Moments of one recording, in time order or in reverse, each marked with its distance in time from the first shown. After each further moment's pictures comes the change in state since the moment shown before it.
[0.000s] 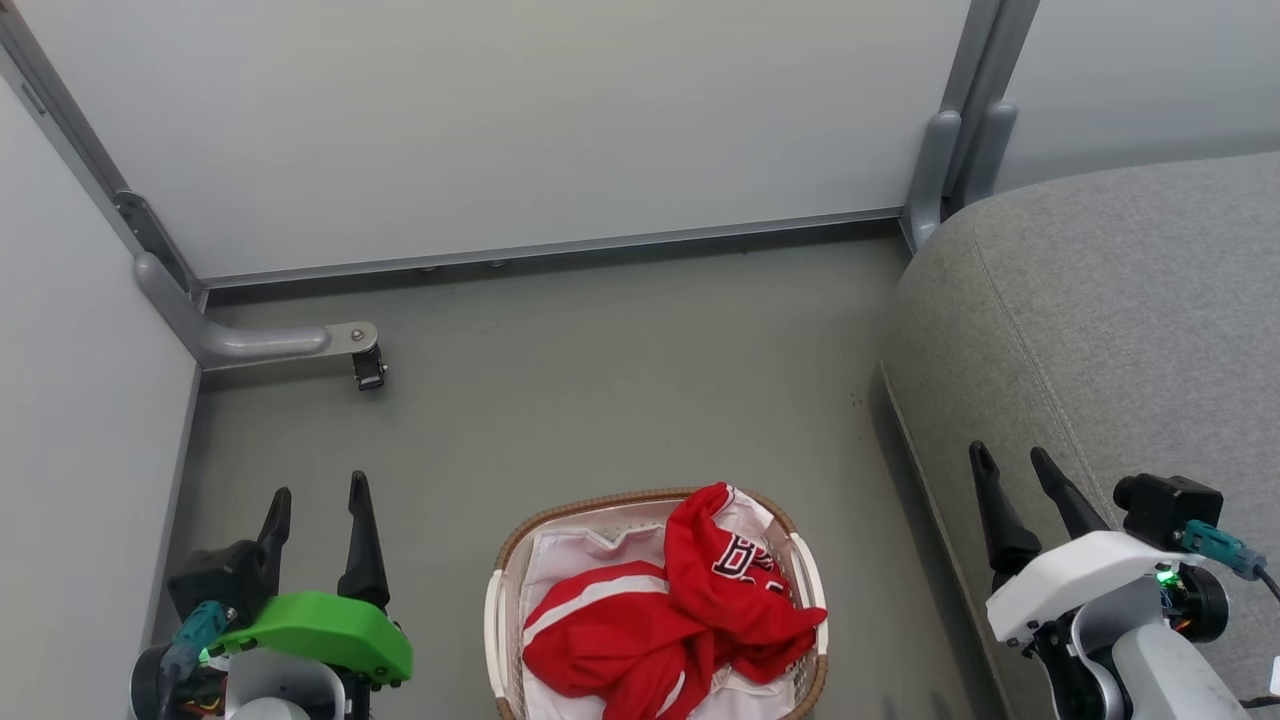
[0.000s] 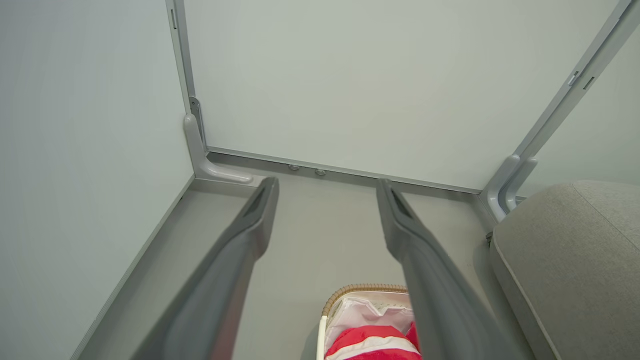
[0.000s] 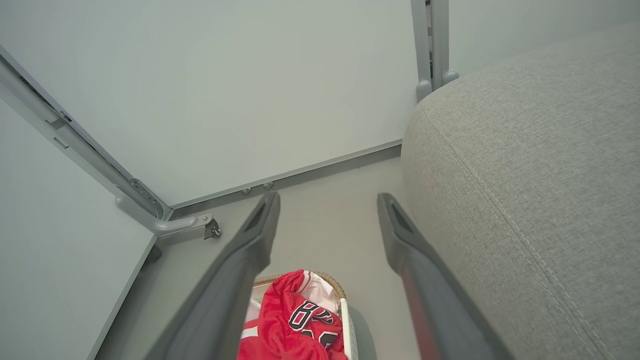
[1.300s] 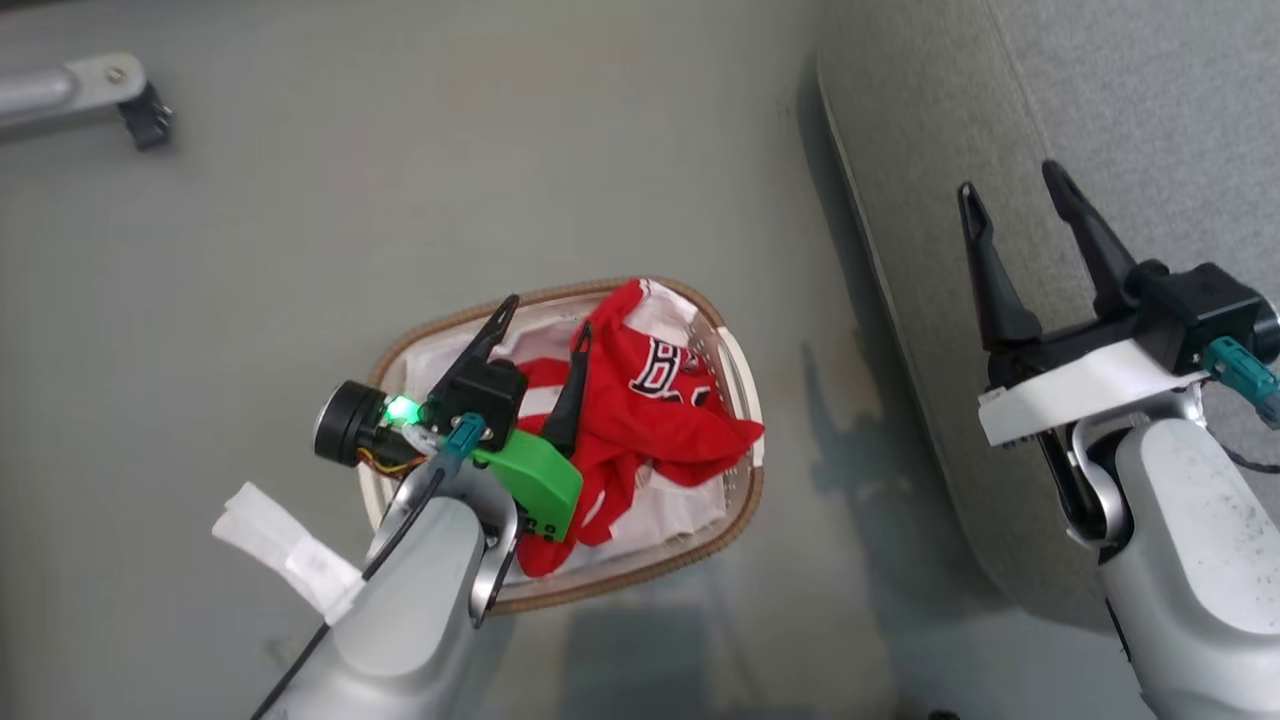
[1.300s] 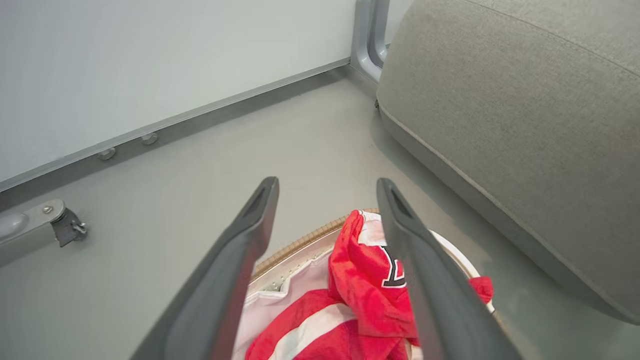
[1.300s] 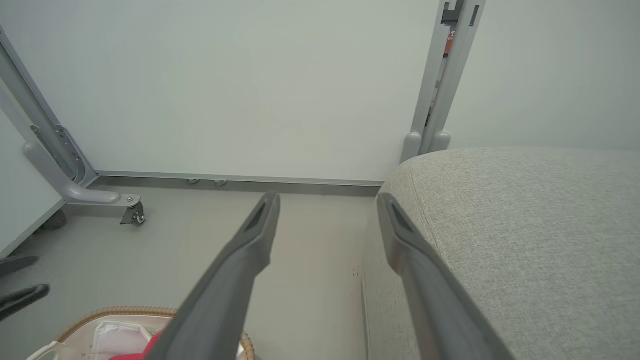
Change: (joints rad) left arm -0.448 -0.107 -0.310 0.349 0.295 -0.104 -0.083; right arm -0.269 -0.054 0.046 -0.197 -0.277 0.000 -0.084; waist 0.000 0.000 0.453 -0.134
